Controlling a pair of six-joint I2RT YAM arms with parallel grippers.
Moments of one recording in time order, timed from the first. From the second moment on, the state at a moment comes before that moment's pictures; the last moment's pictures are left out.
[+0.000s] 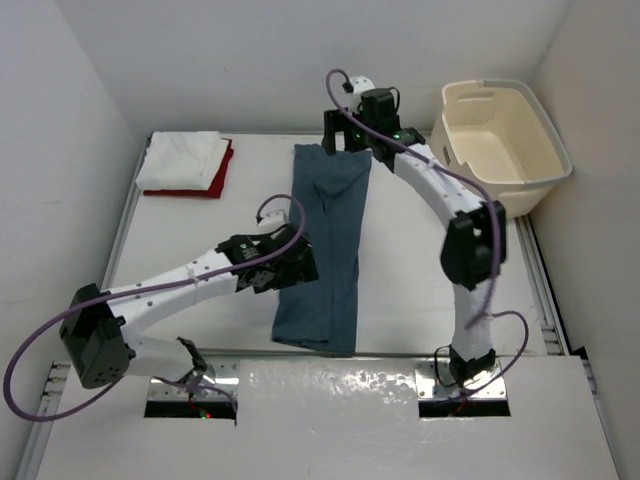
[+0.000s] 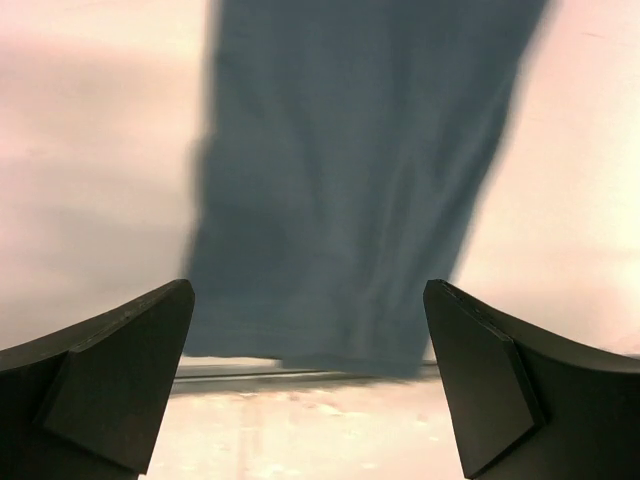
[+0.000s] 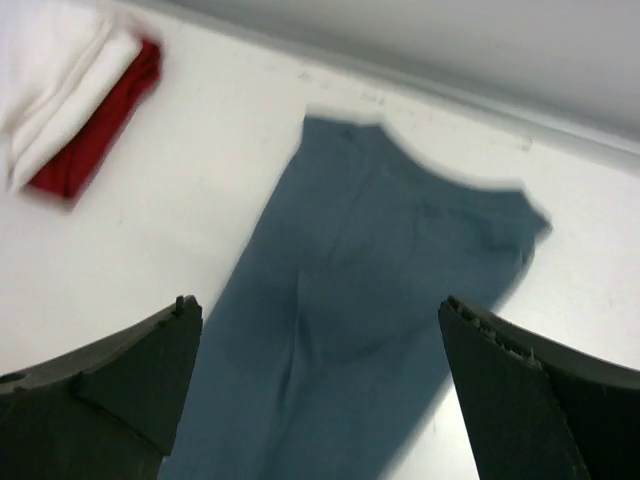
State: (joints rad) left arm -0.91 1.34 1.06 -0.82 -0.34 -1.06; right arm 0.39 2.19 2.03 -0.31 -0.08 0.13
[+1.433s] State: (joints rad) left arm -0.85 1.16 0.43 -0.49 0.07 -1.04; right arm 1.30 1.37 0.52 -0.27 0.22 0.28
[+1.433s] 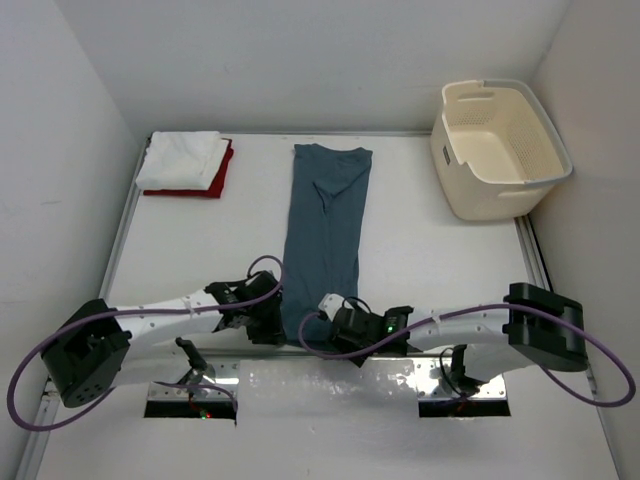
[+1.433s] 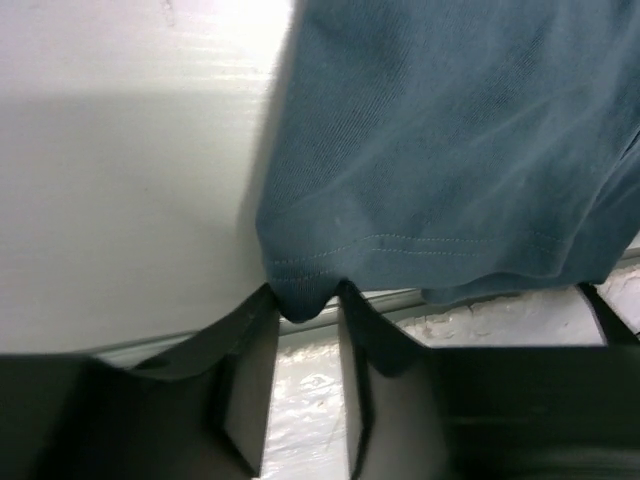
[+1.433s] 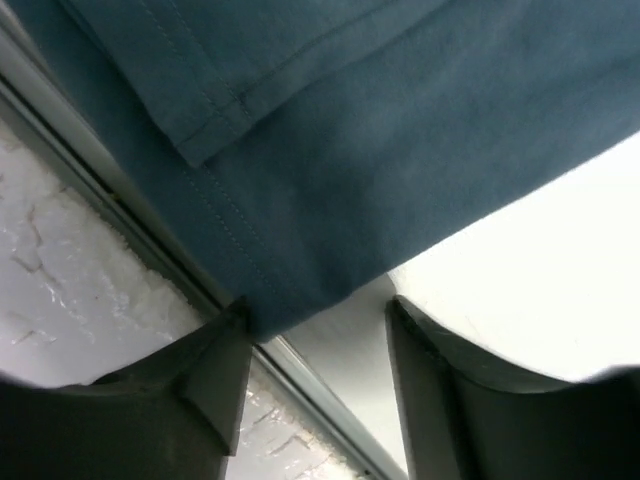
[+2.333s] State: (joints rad) left arm -0.77 1.33 0.90 -0.48 -0.07 -0.95; right arm 1.03 1.25 0.65 -0.32 0.34 0.22
